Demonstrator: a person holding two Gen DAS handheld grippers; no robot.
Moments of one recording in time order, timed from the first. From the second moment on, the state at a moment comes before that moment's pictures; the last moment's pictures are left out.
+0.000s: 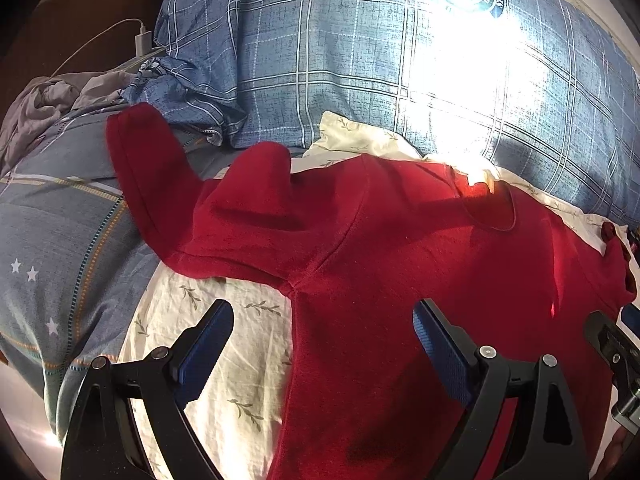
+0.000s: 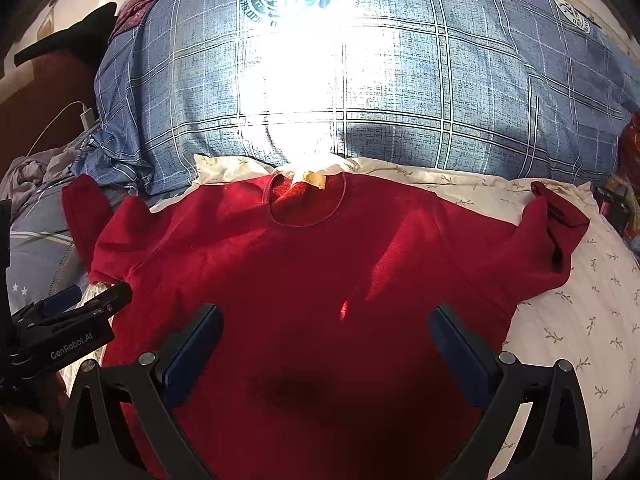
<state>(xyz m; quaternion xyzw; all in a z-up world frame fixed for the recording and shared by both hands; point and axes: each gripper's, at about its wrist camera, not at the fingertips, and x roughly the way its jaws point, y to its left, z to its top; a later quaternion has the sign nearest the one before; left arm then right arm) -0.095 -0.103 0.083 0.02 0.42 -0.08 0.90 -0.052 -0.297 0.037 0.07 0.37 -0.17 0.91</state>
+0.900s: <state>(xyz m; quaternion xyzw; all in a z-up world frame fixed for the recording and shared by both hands) -0.096 -0.115 0.078 0.03 0.43 -0.09 0.90 -0.050 -0.311 0.023 0.07 0.39 -0.20 0.90</state>
